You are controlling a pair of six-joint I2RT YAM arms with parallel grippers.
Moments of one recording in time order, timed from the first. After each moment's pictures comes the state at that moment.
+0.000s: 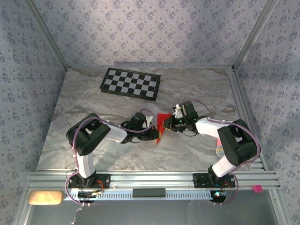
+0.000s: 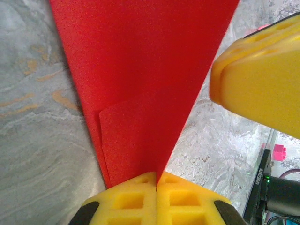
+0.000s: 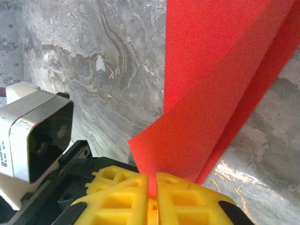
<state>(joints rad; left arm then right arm) -0.80 1.85 0.70 0.47 0.51 -0.87 0.44 1.57 0.68 0.02 -0.59 0.72</state>
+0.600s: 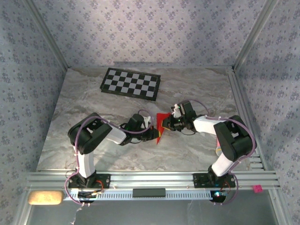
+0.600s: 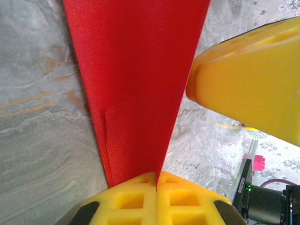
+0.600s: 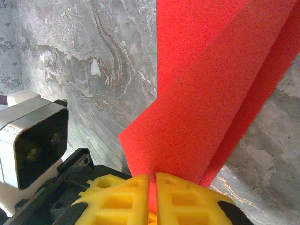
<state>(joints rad) -0.80 1.87 0.65 0.62 0.52 -0.99 0.44 1.64 0.71 0.05 -0.61 0.72</state>
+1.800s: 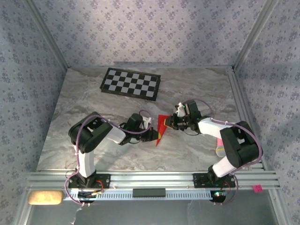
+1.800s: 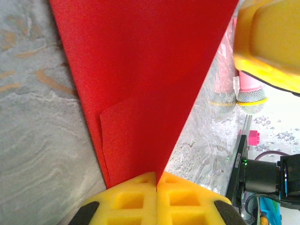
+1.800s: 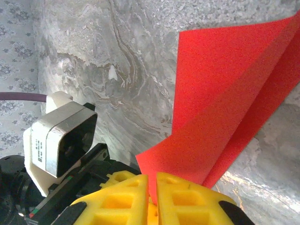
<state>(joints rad) -0.77 1.88 0.65 0.61 0.64 -0.89 0.39 1.54 0.66 0.04 -0.63 0.72</state>
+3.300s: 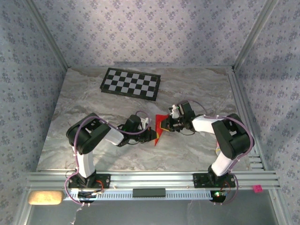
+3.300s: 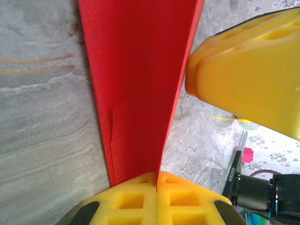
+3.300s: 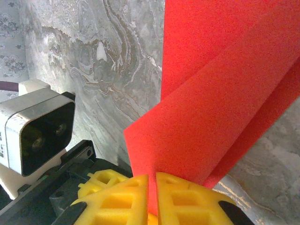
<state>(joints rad) -0.77 1.86 0.59 0.65 0.58 -1.02 0.44 1.68 0.73 0.05 -0.67 0.69</state>
